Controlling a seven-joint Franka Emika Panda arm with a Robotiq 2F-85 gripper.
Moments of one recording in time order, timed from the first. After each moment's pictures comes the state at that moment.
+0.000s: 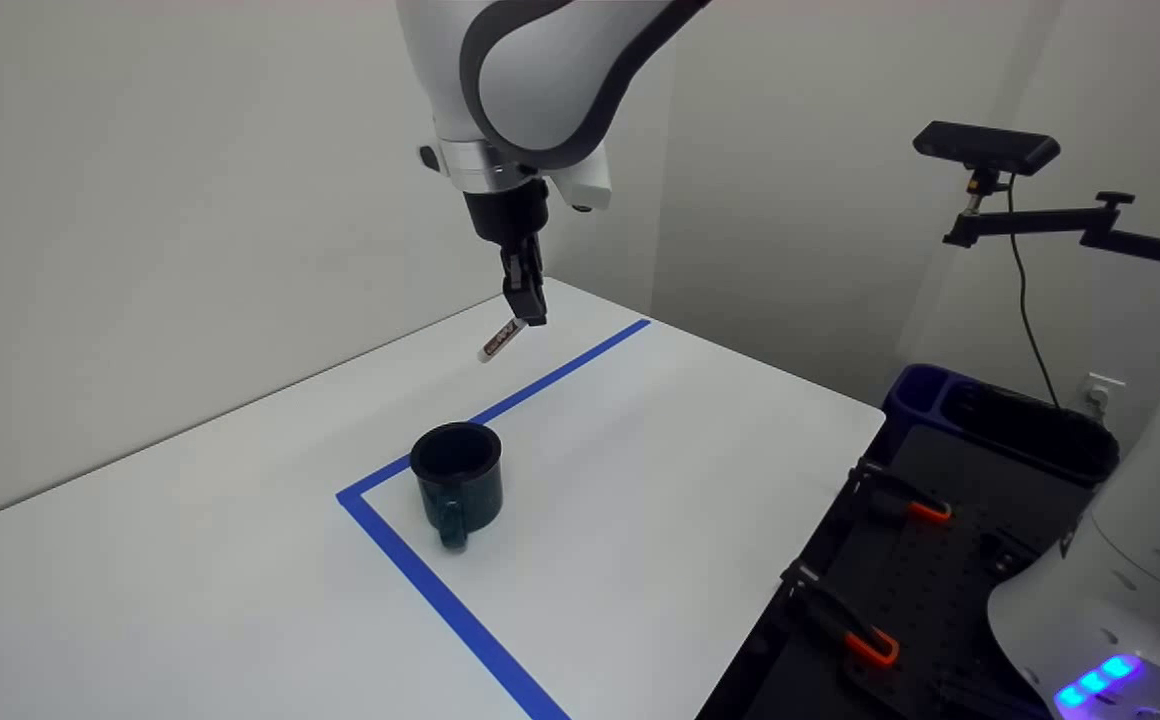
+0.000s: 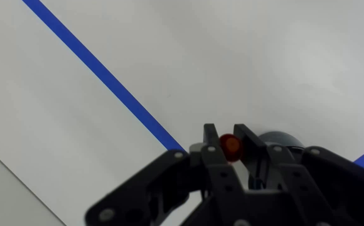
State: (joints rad) arm 0.14 0.21 0.12 -2.06 -0.35 2.21 -0.27
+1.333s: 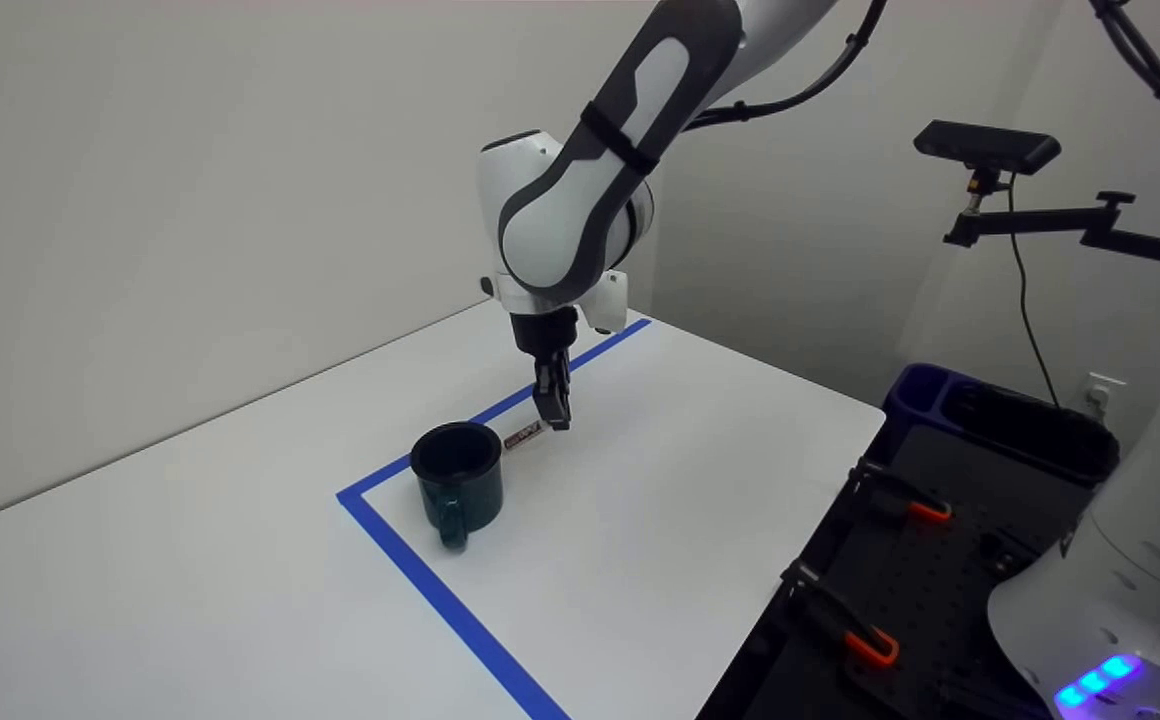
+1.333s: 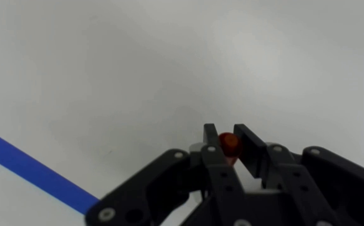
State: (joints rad) arm 0.03 0.50 0.12 -2.07 -0.13 2.43 -0.41
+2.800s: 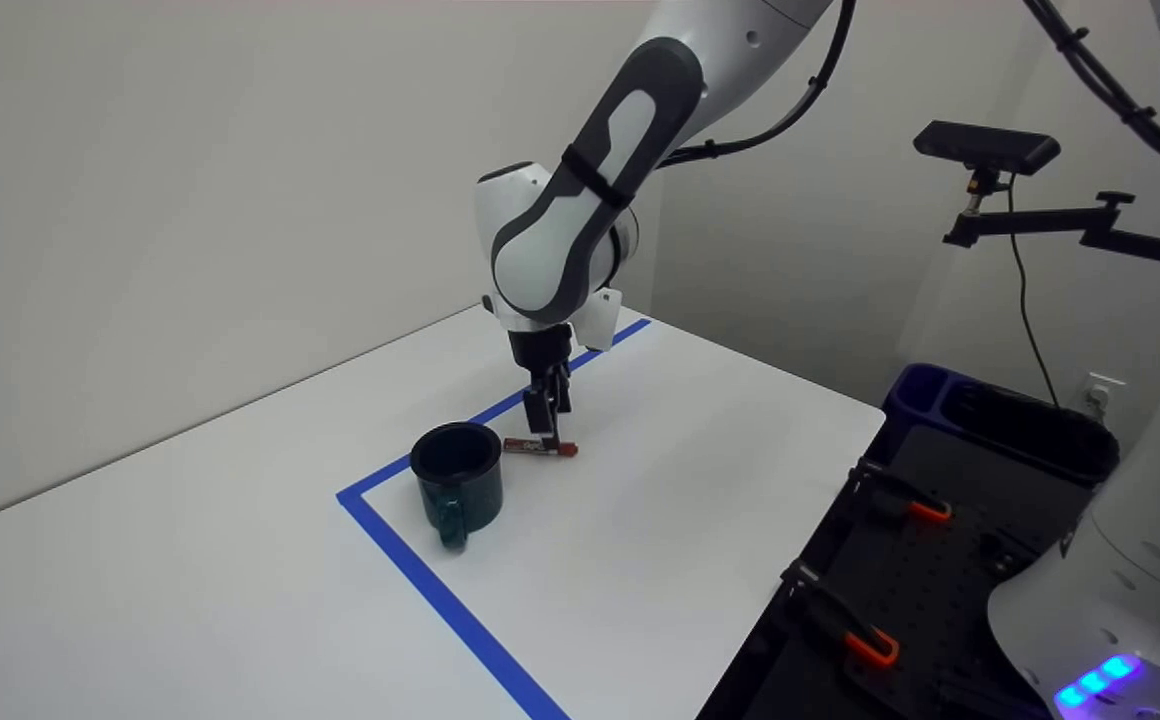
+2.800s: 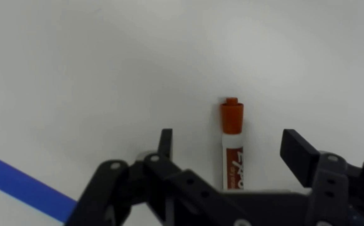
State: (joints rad) arm 0.03 0.62 0.10 -1.98 -0.14 2.43 -0.36
